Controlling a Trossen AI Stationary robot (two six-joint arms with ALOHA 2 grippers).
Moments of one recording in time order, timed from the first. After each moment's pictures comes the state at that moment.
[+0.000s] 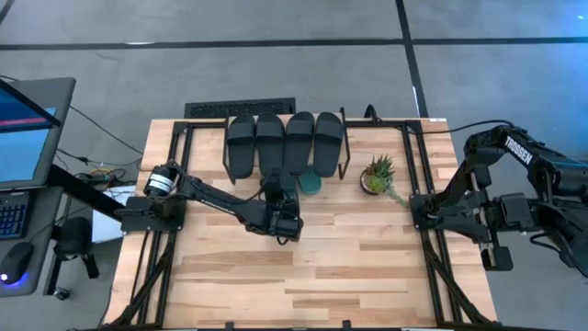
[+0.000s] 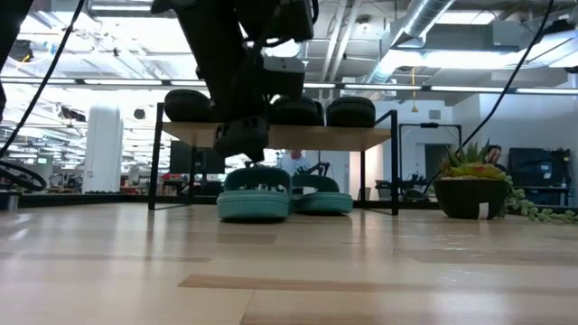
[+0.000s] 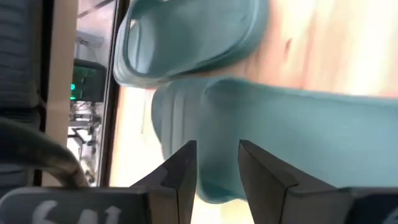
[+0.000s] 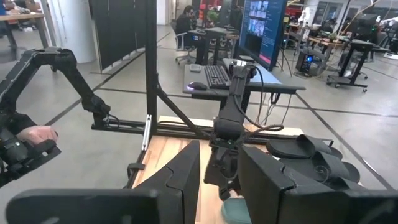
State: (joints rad) left arm -0.22 1.97 1.38 -0.82 -0.84 -0.23; right arm 1.46 1.26 1.87 -1.44 1.34 0.71
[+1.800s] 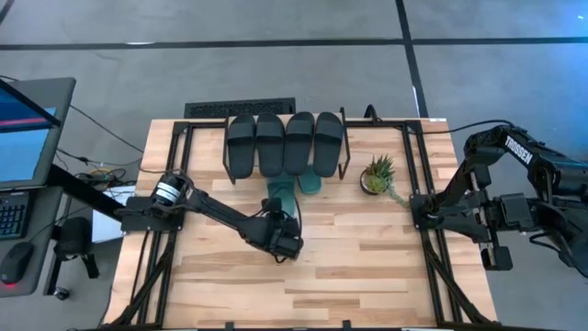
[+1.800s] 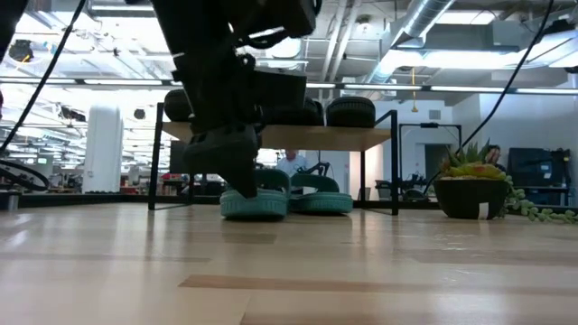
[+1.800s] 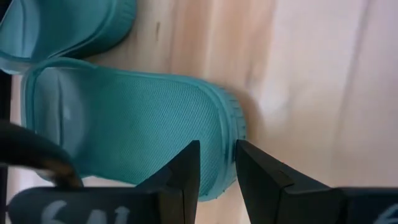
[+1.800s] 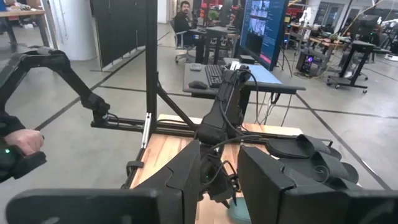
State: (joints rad) left arm -0.32 2.05 1.40 -0.80 -0.61 -0.38; right arm 1.46 1.26 1.87 -1.46 1.33 0.71
